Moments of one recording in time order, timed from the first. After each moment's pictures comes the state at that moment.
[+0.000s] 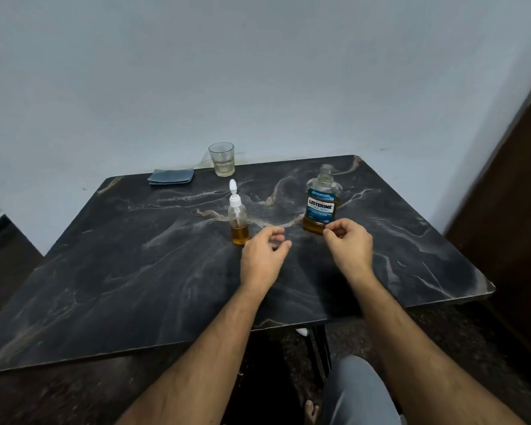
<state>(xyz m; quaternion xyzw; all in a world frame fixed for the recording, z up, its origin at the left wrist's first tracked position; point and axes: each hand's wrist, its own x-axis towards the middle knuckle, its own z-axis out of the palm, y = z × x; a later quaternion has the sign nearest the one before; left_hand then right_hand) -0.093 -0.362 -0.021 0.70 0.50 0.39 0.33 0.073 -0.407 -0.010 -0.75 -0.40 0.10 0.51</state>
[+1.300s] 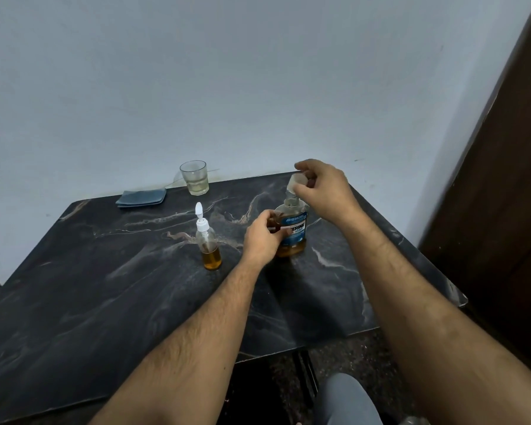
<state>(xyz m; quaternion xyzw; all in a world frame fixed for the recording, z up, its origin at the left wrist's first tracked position) -0.013 -0.305 0.013 0.69 0.45 0.35 0.44 0.115 -0.368 0.113 -0.68 -0.58 0.04 0.44</state>
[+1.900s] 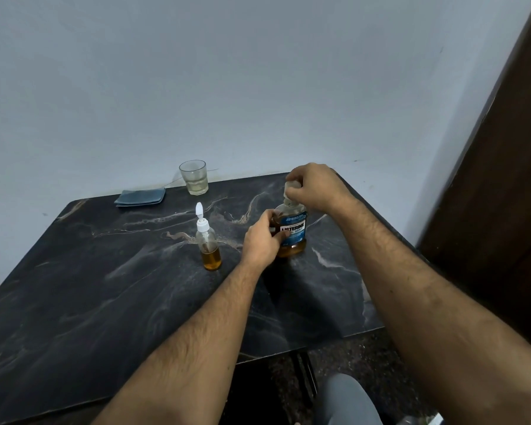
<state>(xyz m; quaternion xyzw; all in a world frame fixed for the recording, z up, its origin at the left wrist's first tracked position) -0.014 -0.309 0.016 0.73 0.48 0.30 0.37 0.111 -0.350 0.127 -0.73 -0.62 0.03 0.28</state>
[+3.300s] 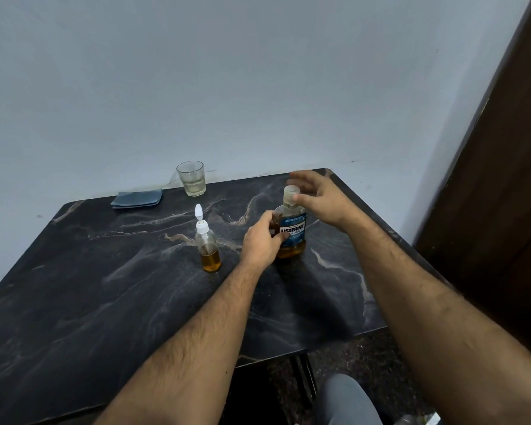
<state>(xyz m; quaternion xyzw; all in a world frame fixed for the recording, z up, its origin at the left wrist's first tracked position) -0.018 -0.311 0.020 0.75 0.47 0.30 0.36 0.132 -0.353 0.092 -0.62 -0.58 0.26 0.45</state>
